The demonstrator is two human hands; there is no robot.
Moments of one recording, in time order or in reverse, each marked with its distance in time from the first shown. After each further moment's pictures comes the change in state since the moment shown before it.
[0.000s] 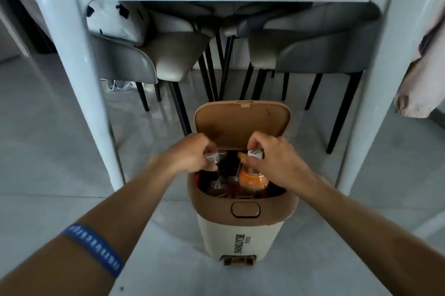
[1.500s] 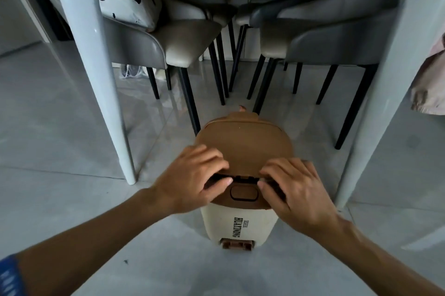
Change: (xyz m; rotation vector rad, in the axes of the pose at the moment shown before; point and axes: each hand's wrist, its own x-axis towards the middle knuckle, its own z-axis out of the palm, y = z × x) left_hand -0.090 0.007 0.056 0.253 0.468 0.472; right_hand -0.084 0.037 0.025 -0.292 0.197 -0.321
